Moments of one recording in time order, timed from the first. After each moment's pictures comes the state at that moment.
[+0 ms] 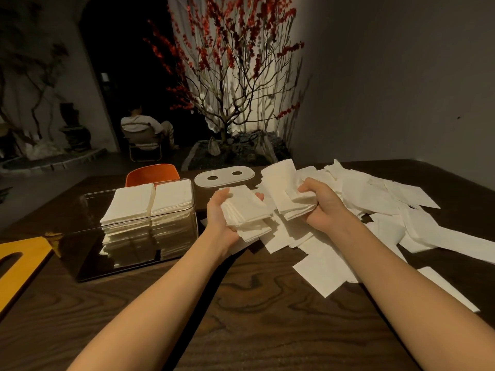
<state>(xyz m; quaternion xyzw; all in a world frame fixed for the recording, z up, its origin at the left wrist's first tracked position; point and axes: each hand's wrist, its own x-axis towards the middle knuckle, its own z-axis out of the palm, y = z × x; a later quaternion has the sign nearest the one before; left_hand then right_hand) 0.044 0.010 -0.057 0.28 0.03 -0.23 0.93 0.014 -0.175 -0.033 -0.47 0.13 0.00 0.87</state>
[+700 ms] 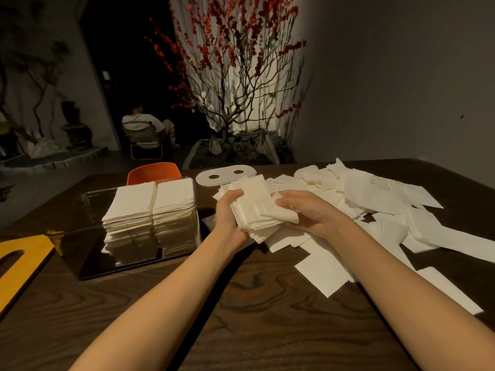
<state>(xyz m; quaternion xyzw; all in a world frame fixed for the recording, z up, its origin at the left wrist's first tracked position) 0.033 -0.003 -0.055 0.33 -0.01 -0.21 0.92 0.009 -0.157 -0.035 -0.69 0.09 0.06 0.72</state>
